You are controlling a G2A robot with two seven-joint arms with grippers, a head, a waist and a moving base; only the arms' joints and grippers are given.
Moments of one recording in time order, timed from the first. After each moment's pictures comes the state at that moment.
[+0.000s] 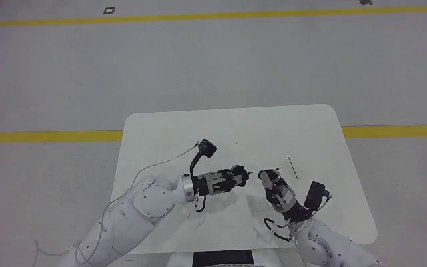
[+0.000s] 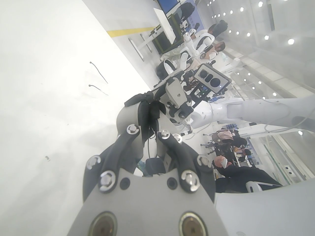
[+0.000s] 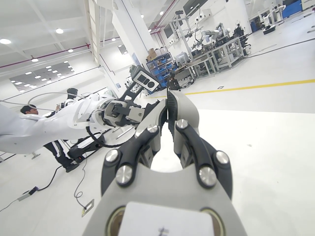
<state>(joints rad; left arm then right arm) 1.32 -1.01 -0.84 -1.82 0.14 -0.34 -0.50 -1.66 -0.80 0.83 -1.76 -0.84 -0.34 -0.86</state>
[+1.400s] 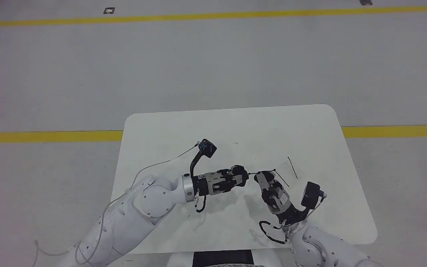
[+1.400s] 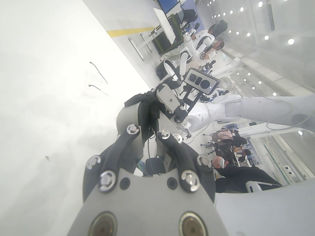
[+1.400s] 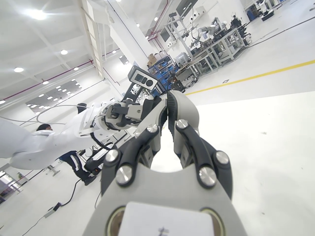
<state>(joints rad) 1.32 -1.01 -0.84 -1.82 0.14 -0.34 -0.50 -1.56 -0.78 0.65 -1.72 -0.69 -0.34 -0.93</state>
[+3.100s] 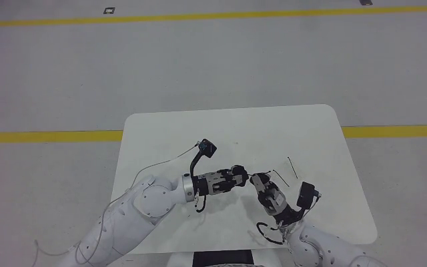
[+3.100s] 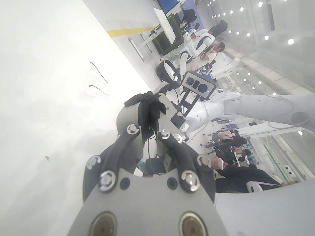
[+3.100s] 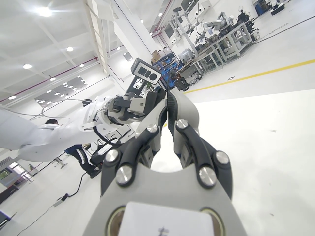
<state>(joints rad) 1.32 -1.01 -0.84 -1.82 0.14 -0.34 -0.50 -1.49 -0.78 0.56 -1.69 -0.68 -0.34 -0.94</state>
